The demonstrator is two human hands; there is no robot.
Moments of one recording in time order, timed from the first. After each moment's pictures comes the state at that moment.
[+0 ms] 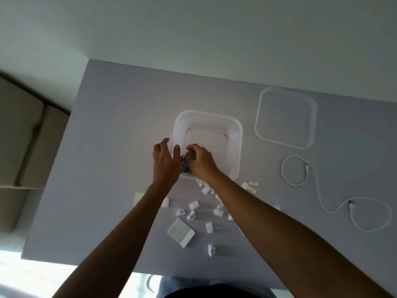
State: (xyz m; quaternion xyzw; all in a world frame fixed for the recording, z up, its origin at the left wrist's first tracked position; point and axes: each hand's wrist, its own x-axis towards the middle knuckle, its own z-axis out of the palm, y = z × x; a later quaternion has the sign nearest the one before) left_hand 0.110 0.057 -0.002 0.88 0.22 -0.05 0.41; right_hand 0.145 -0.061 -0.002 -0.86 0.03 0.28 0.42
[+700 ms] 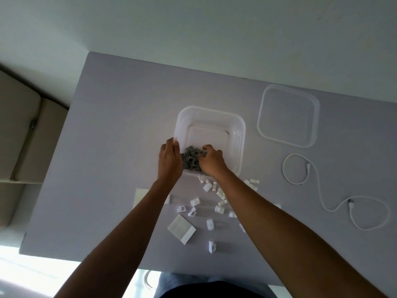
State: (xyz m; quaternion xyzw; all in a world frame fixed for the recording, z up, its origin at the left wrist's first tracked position) left_hand 0.113 0.057 -0.025 0.84 0.24 -0.03 0.48; right_hand 0.150 -0.079 -0.022 -0.87 0.14 0.34 0.32
